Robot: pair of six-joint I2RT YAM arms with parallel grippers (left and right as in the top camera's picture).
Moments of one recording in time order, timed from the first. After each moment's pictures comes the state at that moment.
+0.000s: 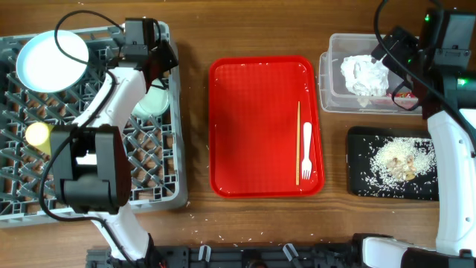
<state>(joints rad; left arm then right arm) -0.07 1.96 1.40 -0.32 0.01 -0.46 -0.06 1.44 1.53 -0.90 0.21 0.50</state>
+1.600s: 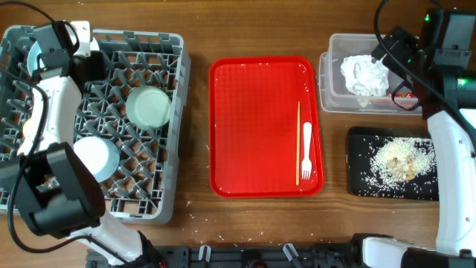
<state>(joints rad) 0.29 1.85 1.41 -0.42 0.03 0.24 -0.06 1.44 1.53 -0.90 0.21 0.50</state>
